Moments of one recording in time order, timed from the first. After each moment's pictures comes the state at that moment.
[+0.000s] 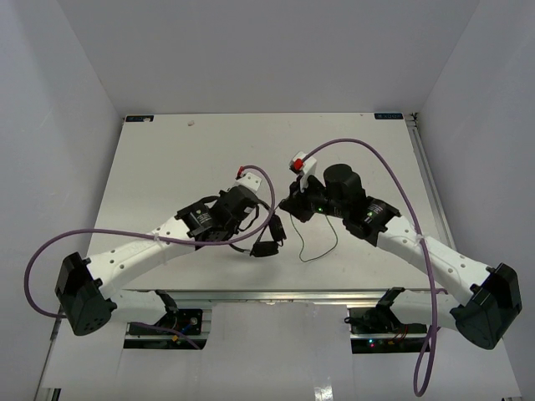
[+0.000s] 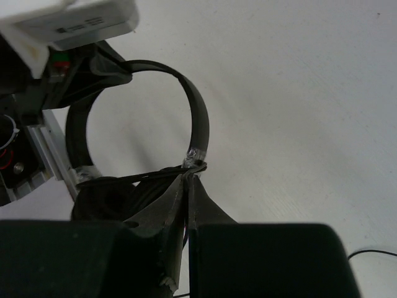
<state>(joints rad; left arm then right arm) -0.91 1.26 1.05 -0.71 -0.60 -0.20 0.77 1.16 0.95 -0.18 -0.30 0.06</state>
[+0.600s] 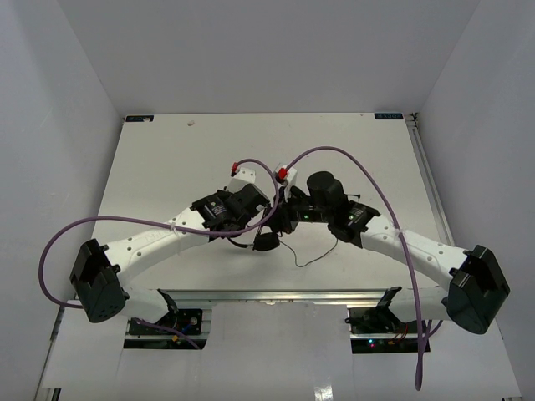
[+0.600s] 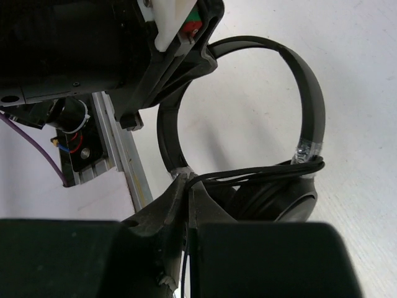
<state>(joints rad) -0.92 1.38 1.13 -0.84 -0.74 -0.46 0.85 1.27 0.90 -0.02 -0.46 0.17</state>
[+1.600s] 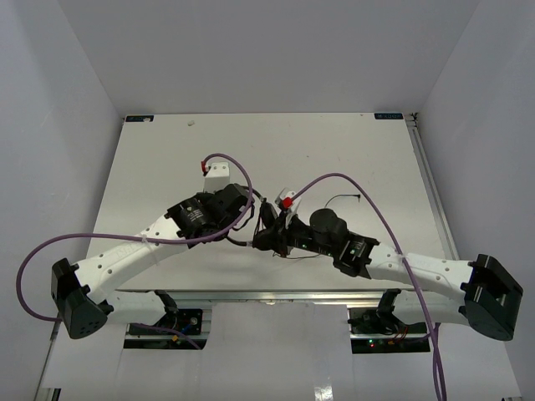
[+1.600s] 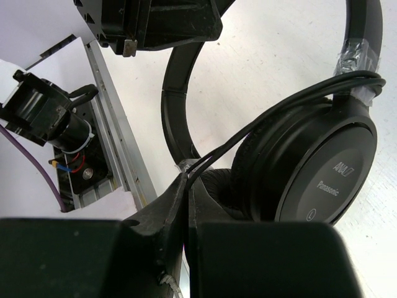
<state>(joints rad) -0.92 1.22 1.14 -0.92 -0.76 -0.77 1.07 1.14 0.63 0.31 -0.16 0.26</state>
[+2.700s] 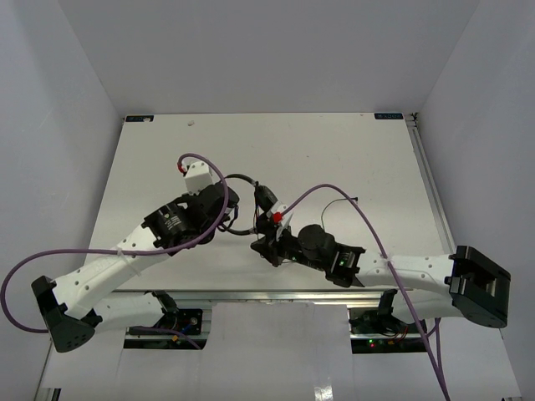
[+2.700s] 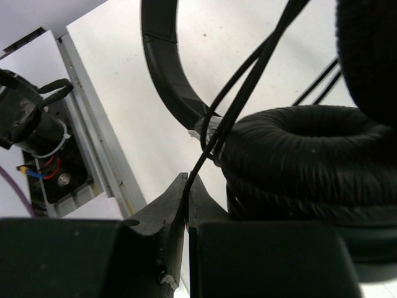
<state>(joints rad) -0.91 1.10 1.15 -0.91 -0.76 -0.87 1.20 1.23 0.58 0.43 0.04 0.25</state>
